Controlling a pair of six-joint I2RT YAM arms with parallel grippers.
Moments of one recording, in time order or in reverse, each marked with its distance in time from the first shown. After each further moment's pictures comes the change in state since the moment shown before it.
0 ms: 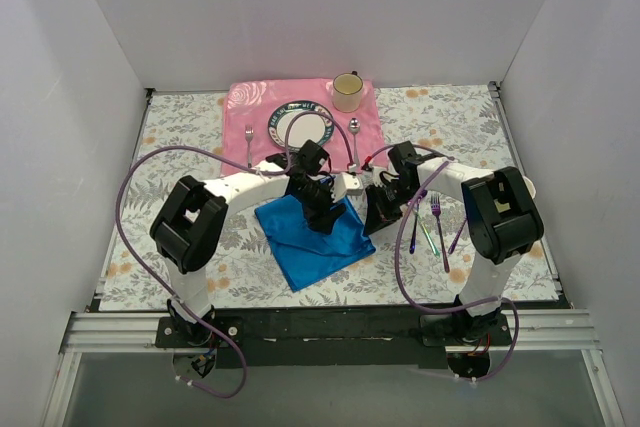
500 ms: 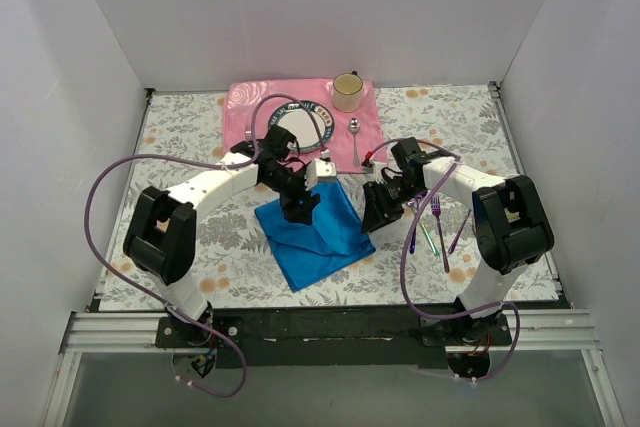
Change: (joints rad) left arm 0.179 -0.167 -0.021 -0.141 0.126 0.241; right arm 0.000 -0.077 0.002 -0.054 -0.035 -0.069
